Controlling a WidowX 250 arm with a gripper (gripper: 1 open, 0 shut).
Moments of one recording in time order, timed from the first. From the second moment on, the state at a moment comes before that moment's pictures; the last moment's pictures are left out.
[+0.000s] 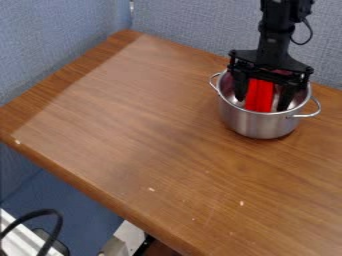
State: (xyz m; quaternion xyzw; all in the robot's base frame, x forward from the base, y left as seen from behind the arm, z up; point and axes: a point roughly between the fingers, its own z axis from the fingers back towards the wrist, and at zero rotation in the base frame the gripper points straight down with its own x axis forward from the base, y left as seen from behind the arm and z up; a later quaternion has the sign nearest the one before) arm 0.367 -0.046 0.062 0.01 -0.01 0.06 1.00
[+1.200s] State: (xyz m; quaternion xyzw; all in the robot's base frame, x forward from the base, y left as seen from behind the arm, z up) arm 0.368 -0.052 0.070 0.00 0.02 0.05 1.00
